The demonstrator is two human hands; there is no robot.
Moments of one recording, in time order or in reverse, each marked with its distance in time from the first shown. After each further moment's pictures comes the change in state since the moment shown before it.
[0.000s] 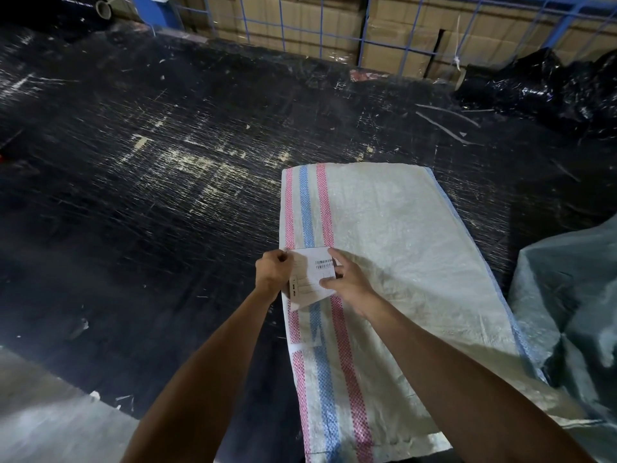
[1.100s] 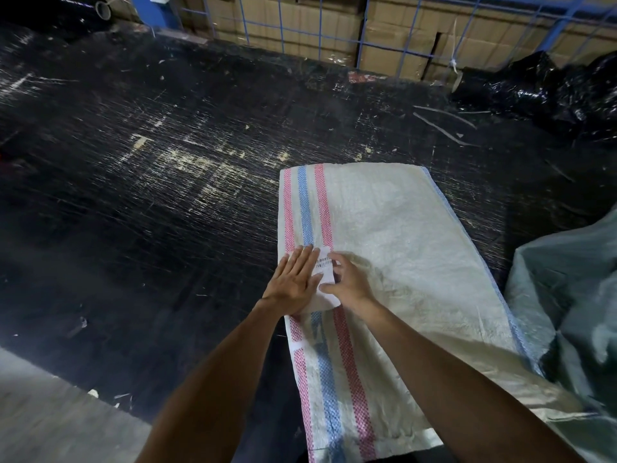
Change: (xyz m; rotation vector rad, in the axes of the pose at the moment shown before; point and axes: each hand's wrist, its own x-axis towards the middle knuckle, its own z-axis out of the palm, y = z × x) left_hand -0.020 -0.030 0.025 0.684 -0.247 0.677; right_hand -0.011 0.004 0.002 -0.245 0.108 -0.122
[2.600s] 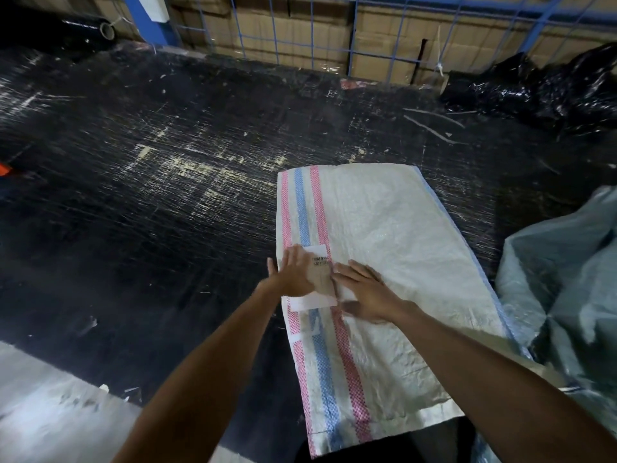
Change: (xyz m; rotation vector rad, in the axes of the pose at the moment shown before) left_hand 0.000 0.030 -0.051 0.091 -0.373 -0.193; right_hand -0.015 0.055 -0.043 -0.785 -0.277 -0.451
